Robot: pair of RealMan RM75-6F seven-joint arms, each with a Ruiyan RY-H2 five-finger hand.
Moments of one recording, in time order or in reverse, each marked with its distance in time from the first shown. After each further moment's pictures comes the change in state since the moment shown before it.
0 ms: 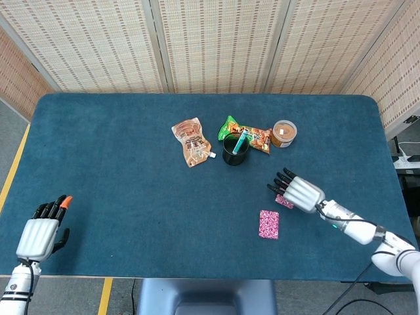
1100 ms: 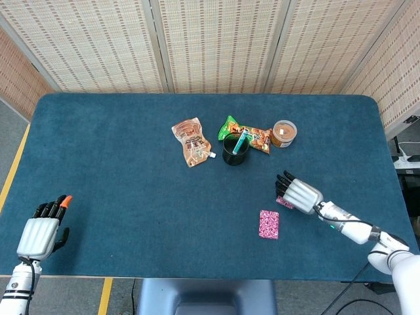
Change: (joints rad) left arm -0.004 0.000 -0.002 -0.003 -0.015 -0.003 0.015; right arm -0.015 -0.110 -0.036 0.174 -0.005 0.026 0.049
